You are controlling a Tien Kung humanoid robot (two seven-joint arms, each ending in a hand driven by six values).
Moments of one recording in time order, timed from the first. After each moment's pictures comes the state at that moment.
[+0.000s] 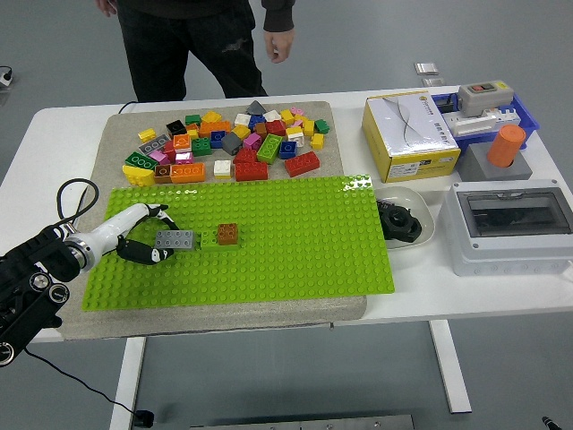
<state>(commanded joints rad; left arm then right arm) -0.47 0.41 -0.89 -1.08 1.58 -0.14 0.06 0.08 -0.14 1.08 0.18 -0.80 -0.08 0.03</state>
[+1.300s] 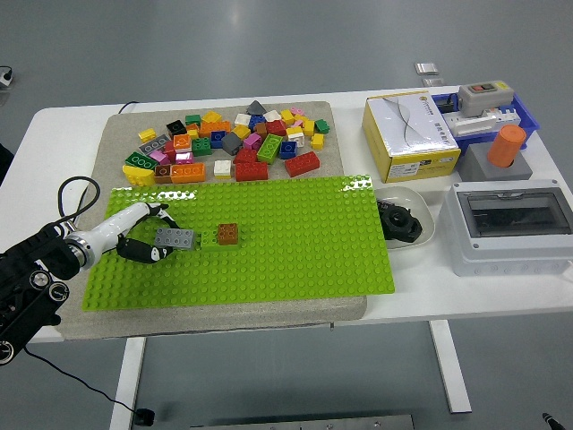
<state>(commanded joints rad) -0.47 0.41 -0.89 -1.09 1.60 -0.16 0.06 0.09 -0.14 1.09 0.18 -0.80 -0.08 0.03</state>
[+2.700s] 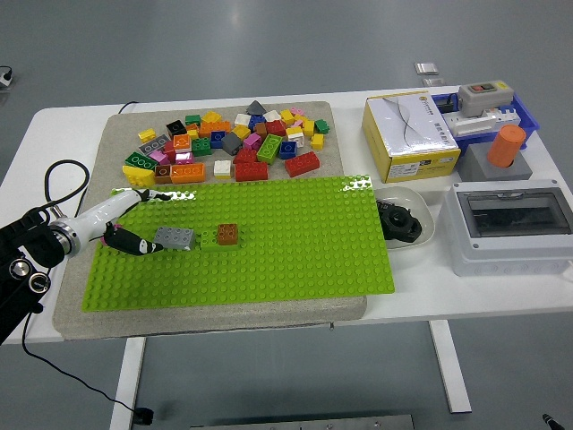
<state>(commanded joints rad) -0.48 0.50 -0.93 -1.21 1.65 -0.19 0.08 0.09 -0.14 1.10 0.18 -0.81 -0.08 0.03</state>
